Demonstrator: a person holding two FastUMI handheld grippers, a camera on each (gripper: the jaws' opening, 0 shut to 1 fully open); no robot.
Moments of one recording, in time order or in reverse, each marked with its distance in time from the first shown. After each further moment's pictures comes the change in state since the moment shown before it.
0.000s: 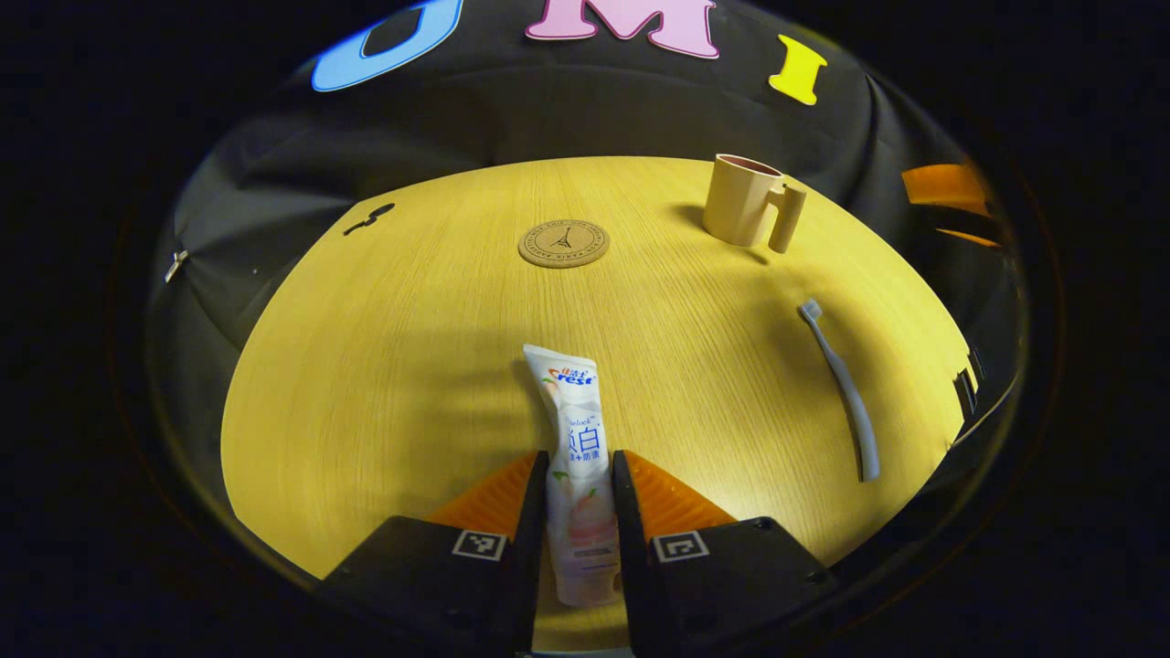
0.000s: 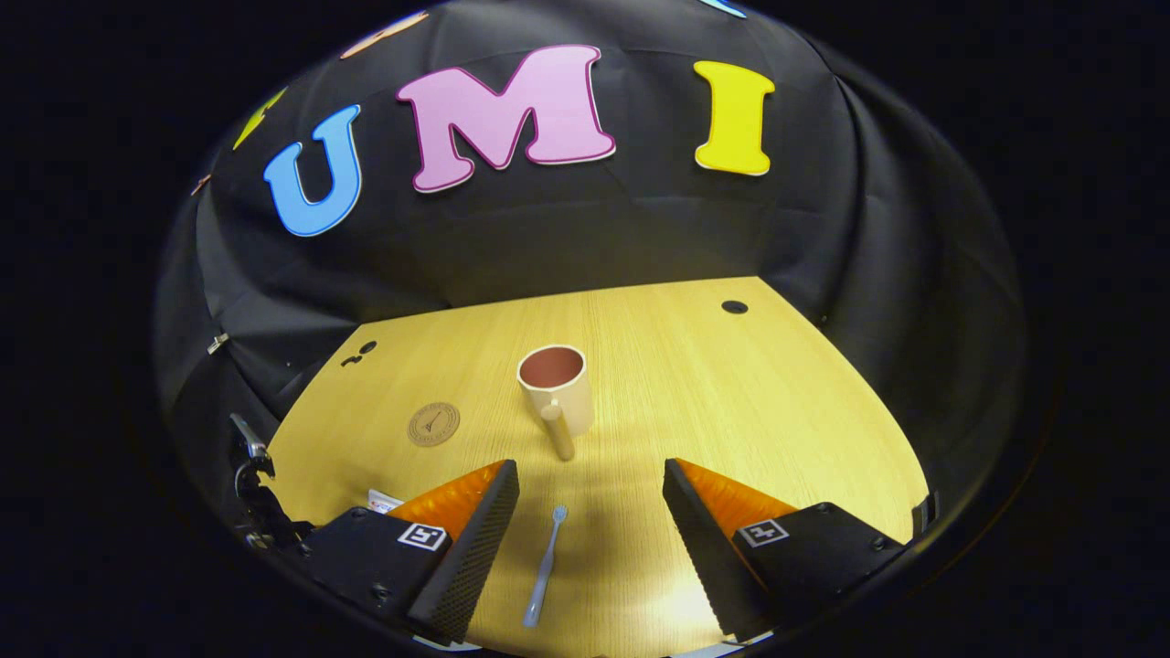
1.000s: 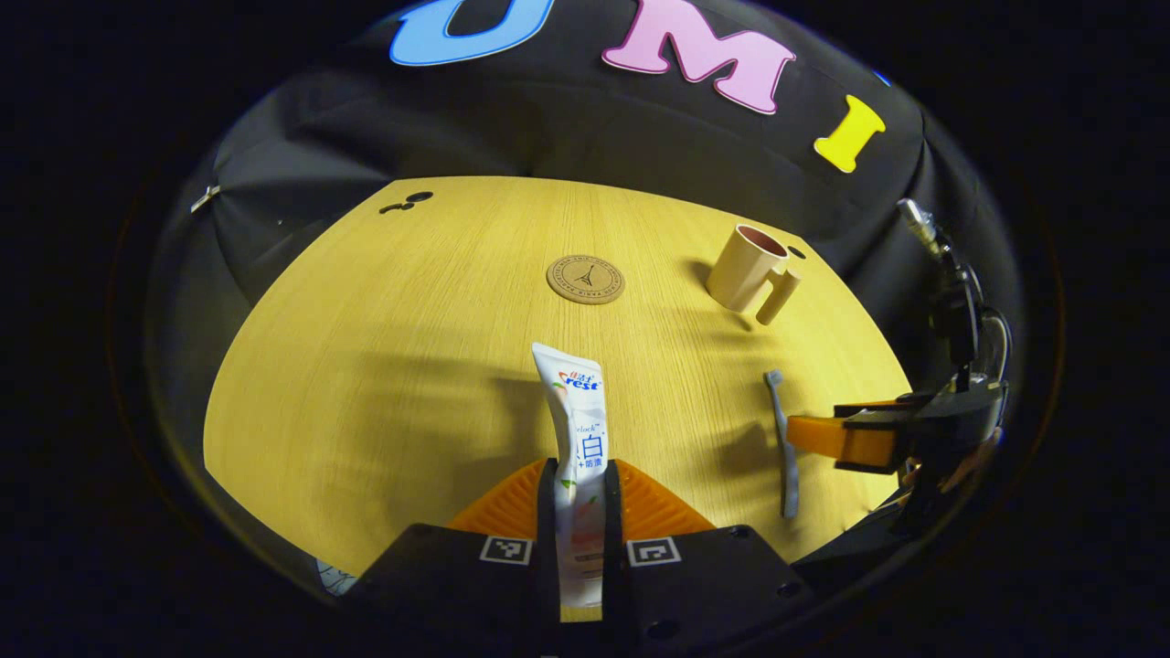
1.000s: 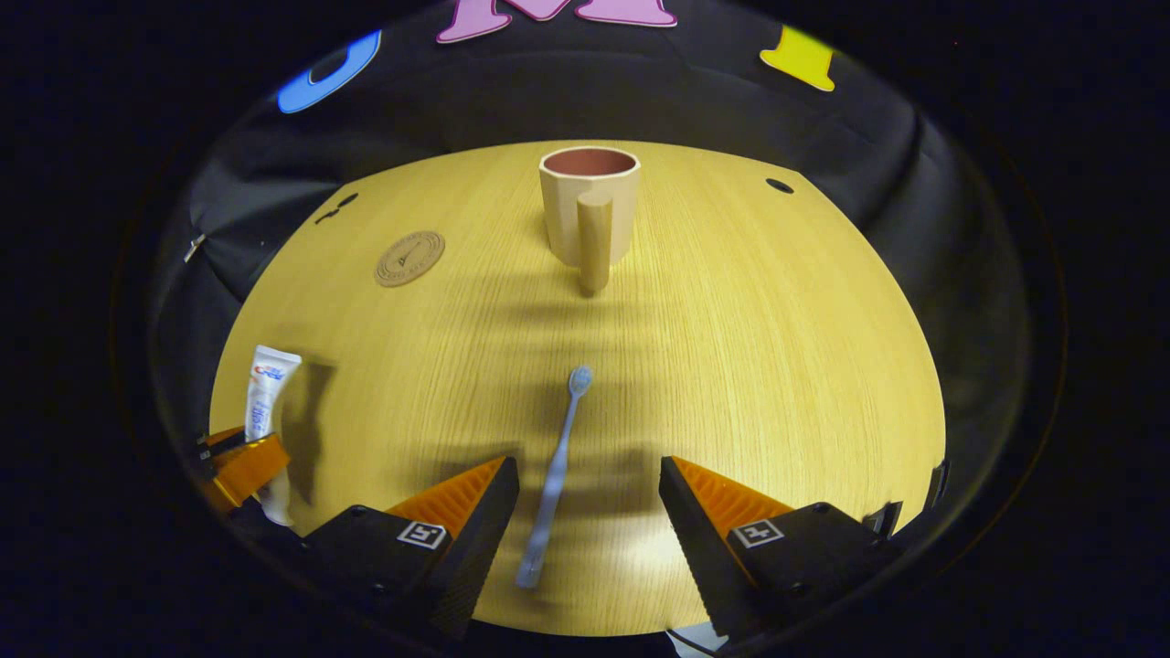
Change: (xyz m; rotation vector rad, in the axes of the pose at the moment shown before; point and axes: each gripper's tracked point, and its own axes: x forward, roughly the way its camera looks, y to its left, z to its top) left arm -0.060 0.003 0.021 -0.223 -0.069 -0.060; right arm 0.043 0.018 -0.143 -0.121 0.438 -0.045
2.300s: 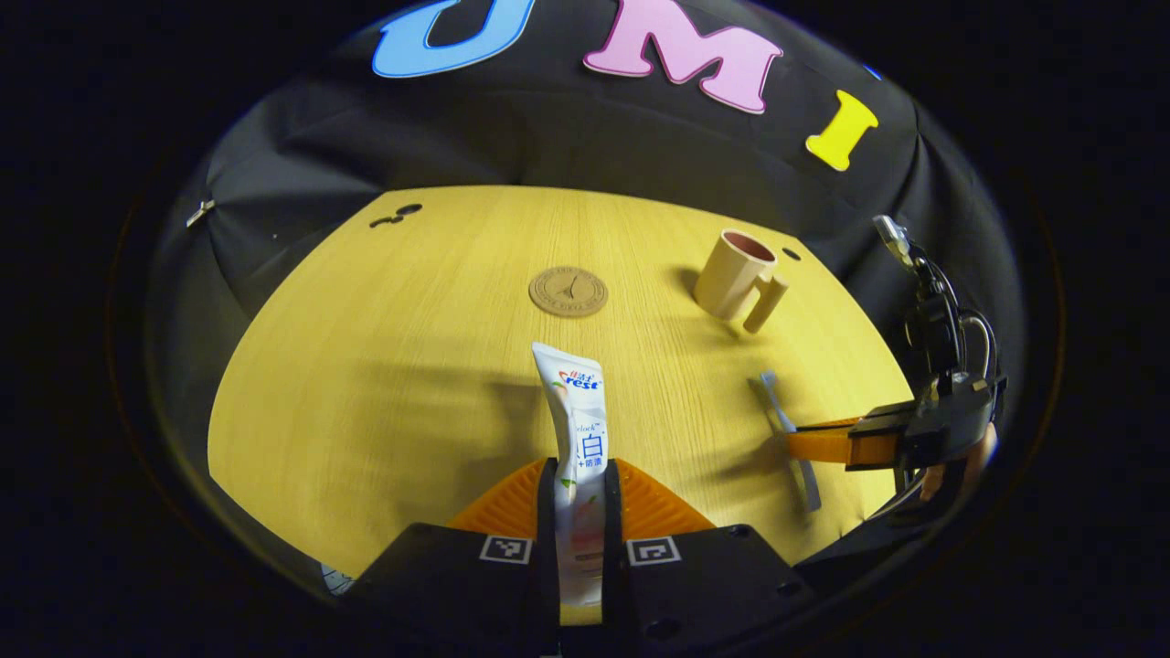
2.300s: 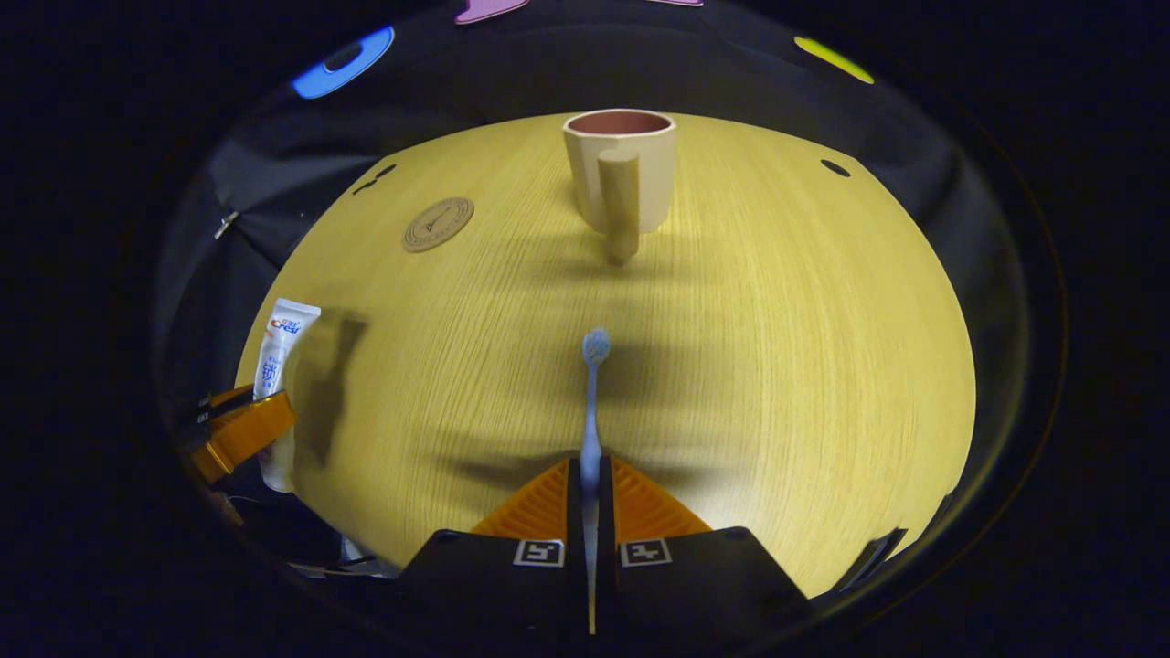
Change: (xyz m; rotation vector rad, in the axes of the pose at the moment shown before) left arm 0.004 -0.026 0.032 0.022 -0.059 0.004; right arm 0.000 -0.010 0.006 -0.051 0.049 0.167
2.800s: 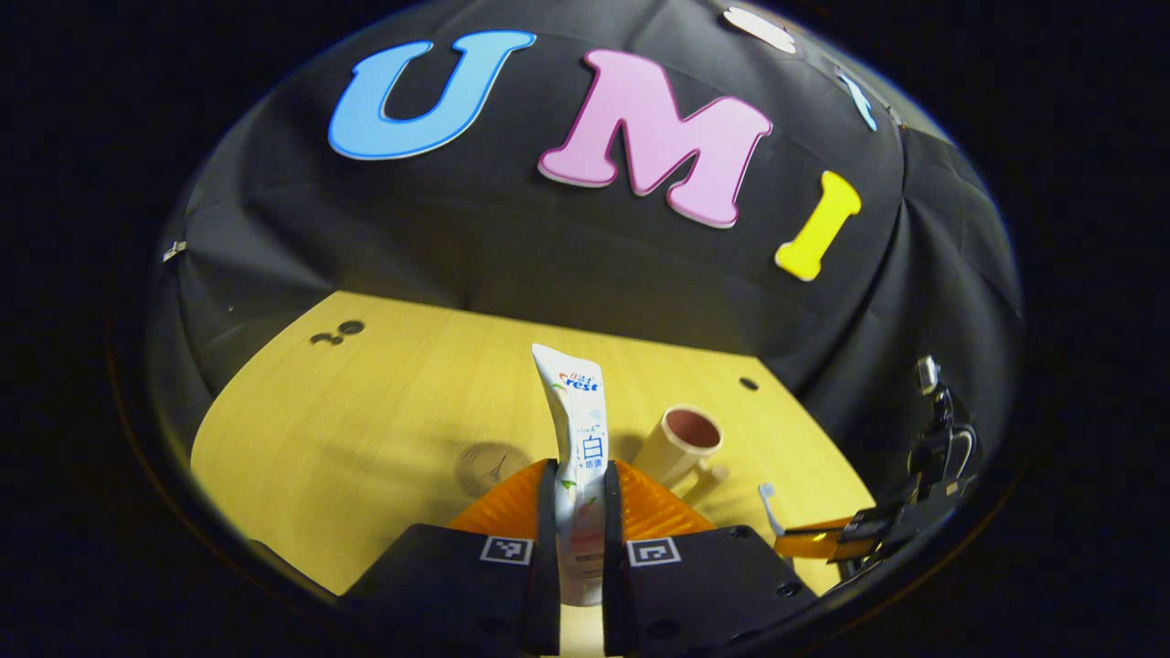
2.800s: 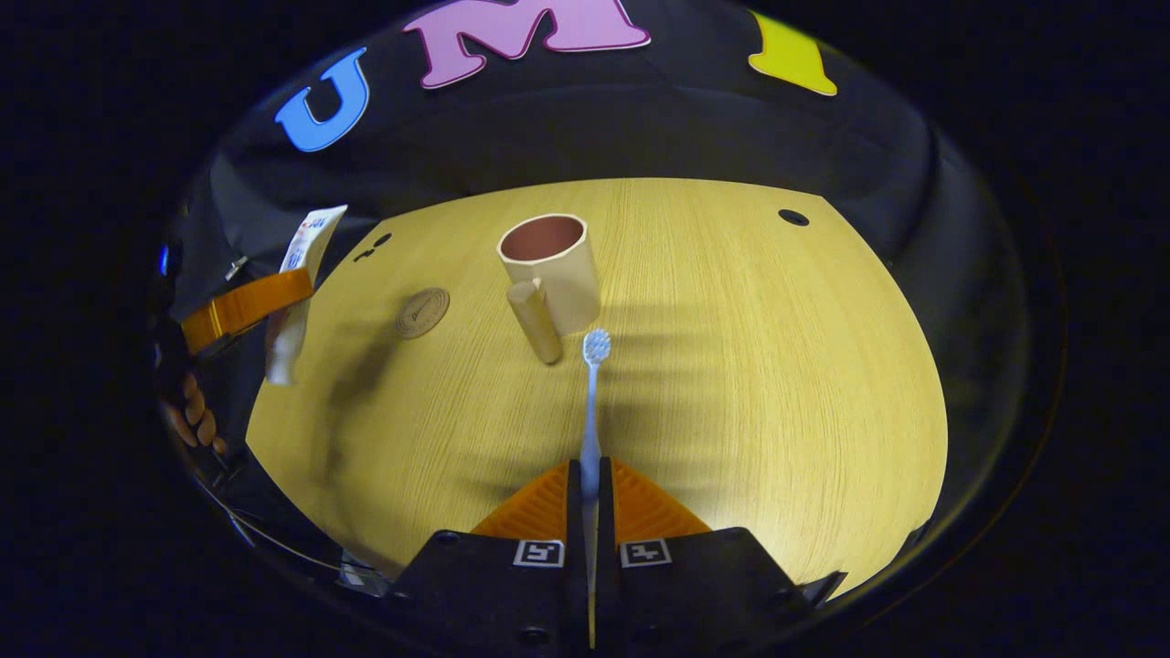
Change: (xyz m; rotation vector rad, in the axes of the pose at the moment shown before) left arm 0.029 -0.076 0.179 -0.025 -0.343 -0.169; right arm -0.047 -0.058 0.061 0.040 -0.181 0.032
